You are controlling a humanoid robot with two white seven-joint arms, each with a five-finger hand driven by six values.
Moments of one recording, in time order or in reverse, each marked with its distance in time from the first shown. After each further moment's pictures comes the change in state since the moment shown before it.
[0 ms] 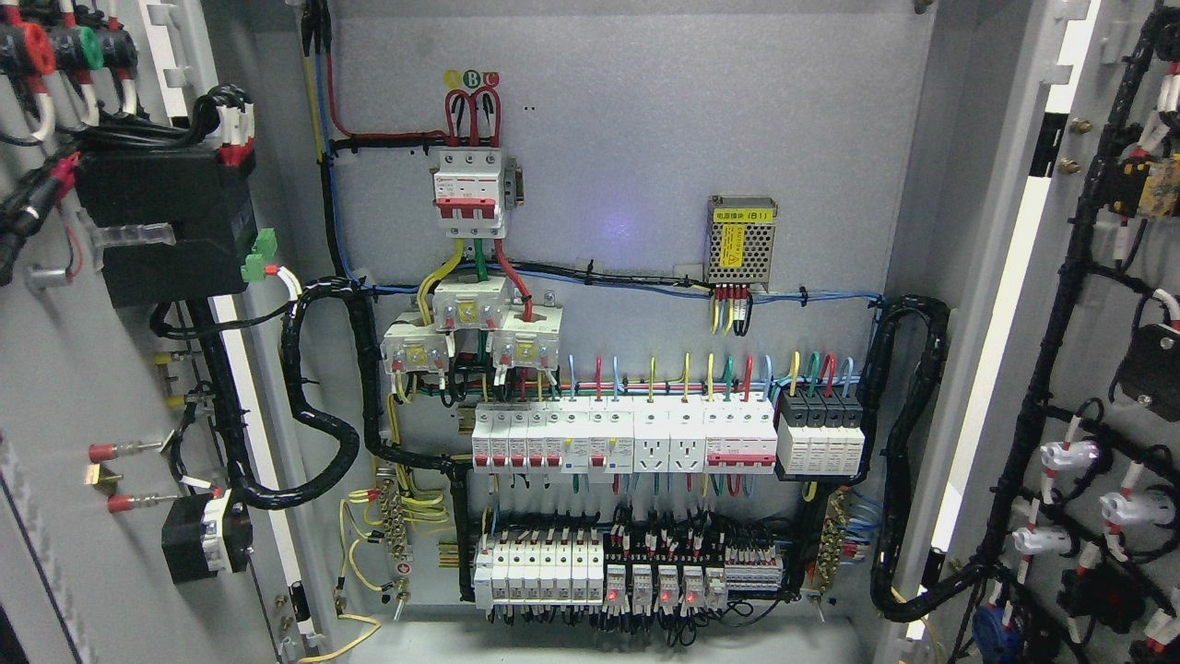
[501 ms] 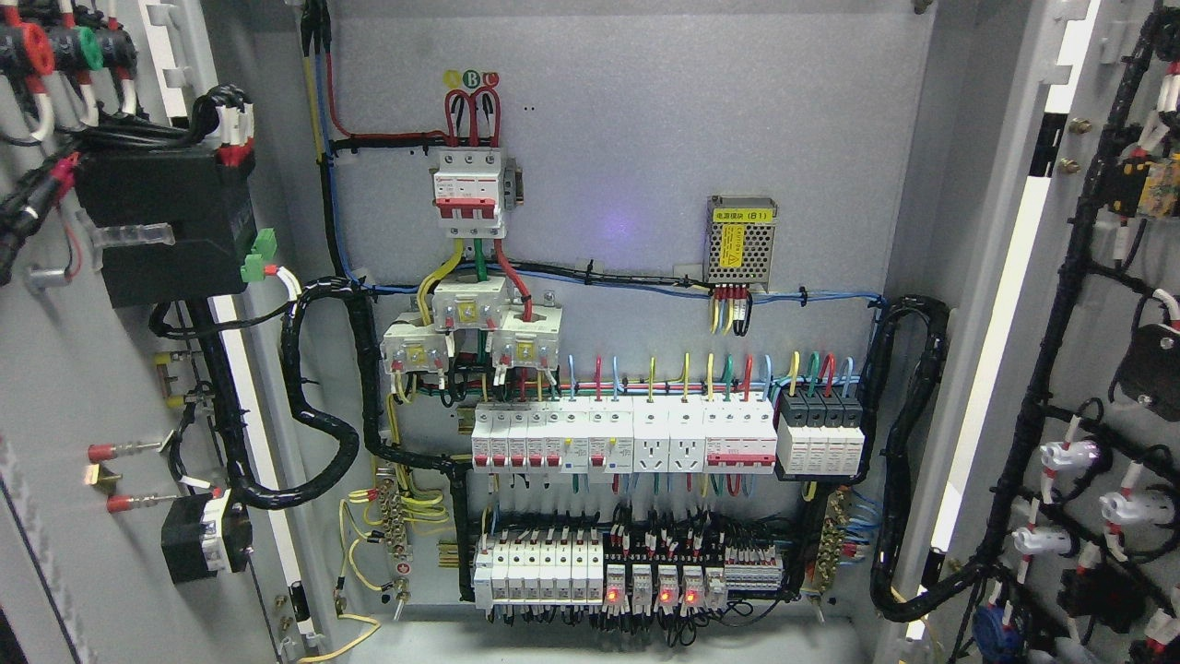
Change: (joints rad) left arm 0.047 -0.016 0.195 -0.121 0.098 -0.001 0.005; right arm -0.060 -0.056 -0.073 0.007 -0.058 0.039 0.000
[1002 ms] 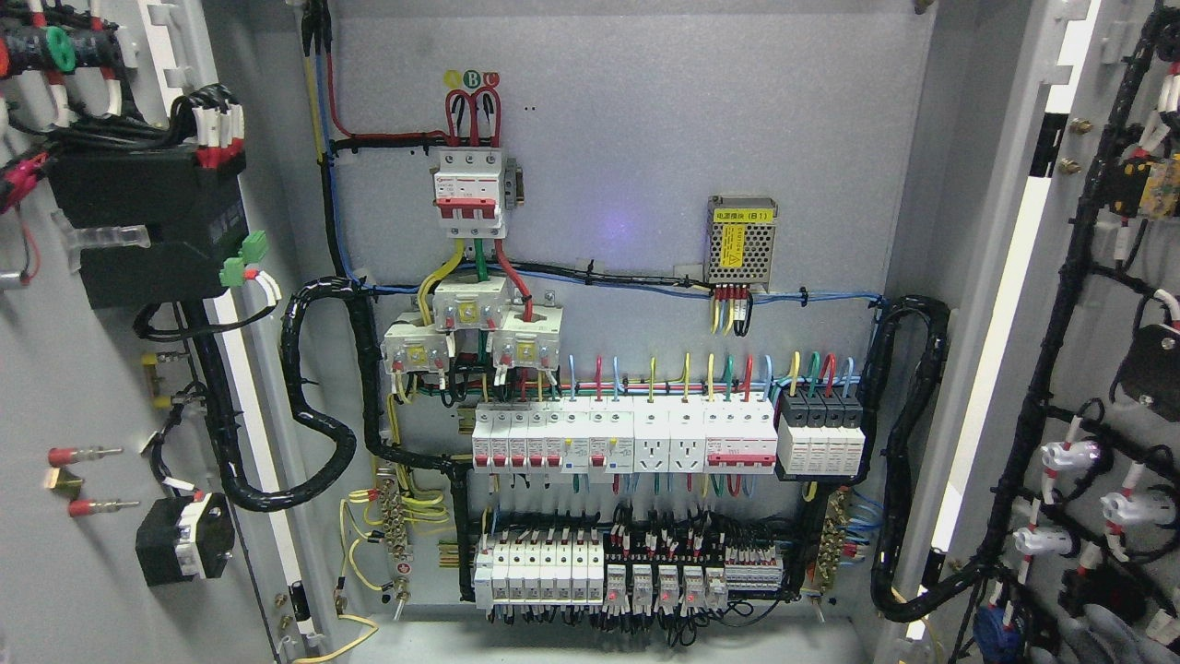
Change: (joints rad) left arm 0.048 0.006 0.197 -0.051 0.105 0.000 0.003; right arm -0.031 -0.052 -0.066 0.036 -0.012 0.008 0.000
